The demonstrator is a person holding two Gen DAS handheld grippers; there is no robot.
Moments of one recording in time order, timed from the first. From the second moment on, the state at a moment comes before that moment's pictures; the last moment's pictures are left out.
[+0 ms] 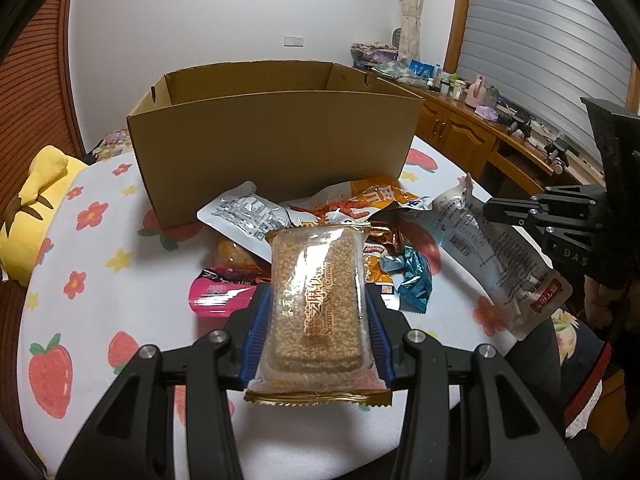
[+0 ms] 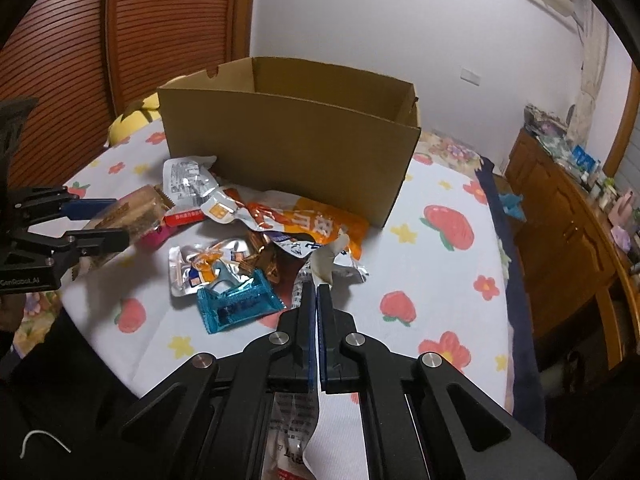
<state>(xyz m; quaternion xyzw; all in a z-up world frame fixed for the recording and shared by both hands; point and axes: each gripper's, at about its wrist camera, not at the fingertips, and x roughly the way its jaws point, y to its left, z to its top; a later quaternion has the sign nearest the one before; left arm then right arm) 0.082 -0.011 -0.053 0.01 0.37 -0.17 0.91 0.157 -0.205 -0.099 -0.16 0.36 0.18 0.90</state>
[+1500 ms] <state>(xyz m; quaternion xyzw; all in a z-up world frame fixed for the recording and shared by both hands) 0.205 0.034 0.043 0.03 0.29 -0.13 0.95 0.277 -0.147 0.058 -0.22 0.21 0.18 0.94</state>
